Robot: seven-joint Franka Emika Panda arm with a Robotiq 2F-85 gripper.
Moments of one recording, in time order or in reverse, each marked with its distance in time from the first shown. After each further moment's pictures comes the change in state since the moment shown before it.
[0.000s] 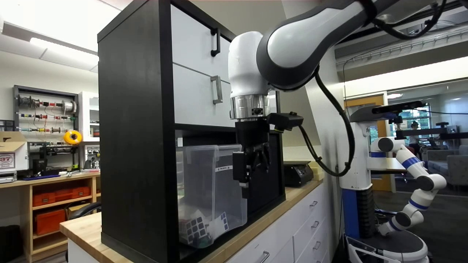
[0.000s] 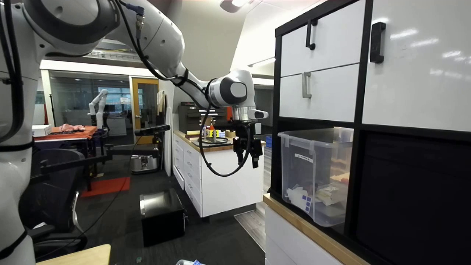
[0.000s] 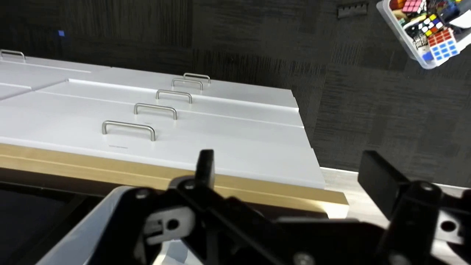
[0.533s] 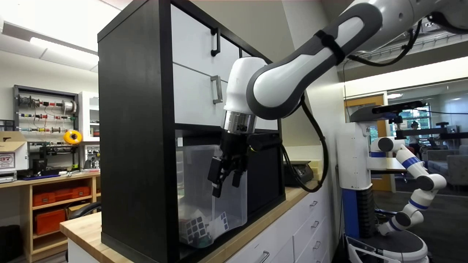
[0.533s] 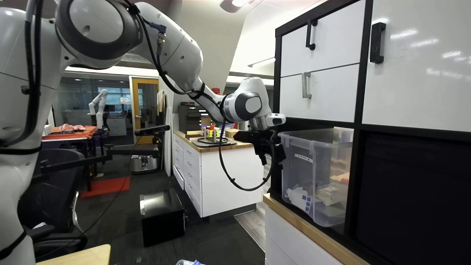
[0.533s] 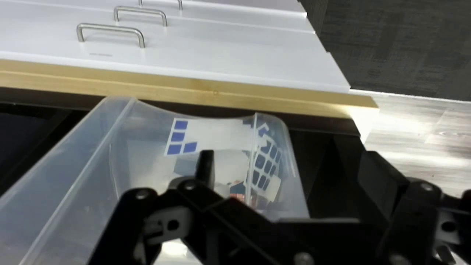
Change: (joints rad) arm -0.031 0.136 -0.046 0.066 -0.003 0.335 -0.039
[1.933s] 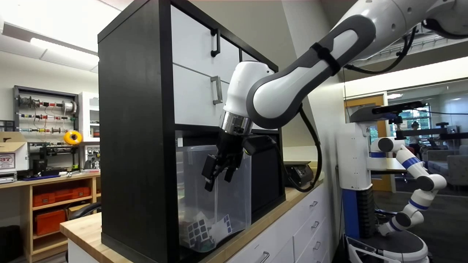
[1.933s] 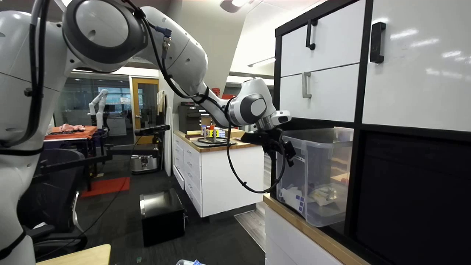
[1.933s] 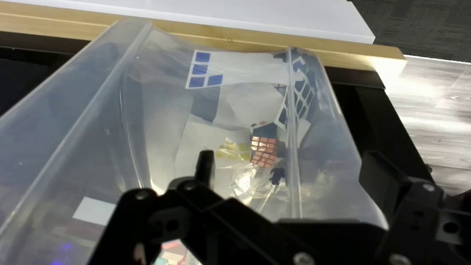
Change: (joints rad) arm -0.014 0.041 -0.016 0.028 -0.054 0.151 0.010
